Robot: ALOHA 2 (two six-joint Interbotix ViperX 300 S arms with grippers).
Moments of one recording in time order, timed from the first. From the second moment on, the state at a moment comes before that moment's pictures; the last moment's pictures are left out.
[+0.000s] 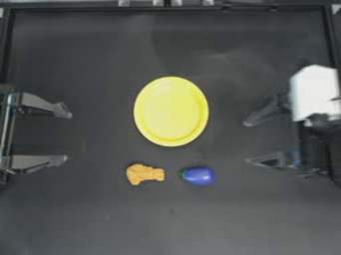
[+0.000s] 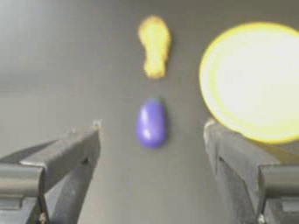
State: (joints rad) left arm 0.03 -0.96 1.16 -0.02 -0.21 0.01; right arm -0.01 -0.57 0.65 -0.02 0.69 0.12
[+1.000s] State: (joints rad) left arm 0.04 -0.96 1.16 -0.02 -0.18 0.01; right arm 0.08 -0.08 0.47 -0.08 0.80 0.23
